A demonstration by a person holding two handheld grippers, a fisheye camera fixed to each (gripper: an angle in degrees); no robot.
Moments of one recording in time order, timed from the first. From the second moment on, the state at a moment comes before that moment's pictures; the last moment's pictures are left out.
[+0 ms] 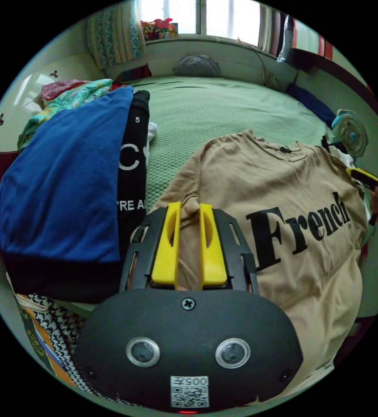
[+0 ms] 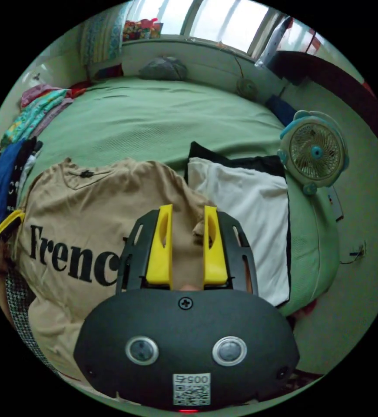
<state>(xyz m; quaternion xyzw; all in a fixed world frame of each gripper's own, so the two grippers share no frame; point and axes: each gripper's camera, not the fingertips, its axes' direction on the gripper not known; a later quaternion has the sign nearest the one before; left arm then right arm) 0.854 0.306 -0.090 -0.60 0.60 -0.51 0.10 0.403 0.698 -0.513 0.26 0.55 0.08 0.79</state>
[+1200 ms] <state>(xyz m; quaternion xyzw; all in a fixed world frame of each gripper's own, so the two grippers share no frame) 0.949 0.435 0.104 -0.67 0.55 -0.48 0.14 0.369 0.540 -0.681 0.30 0.58 0.17 0.74</state>
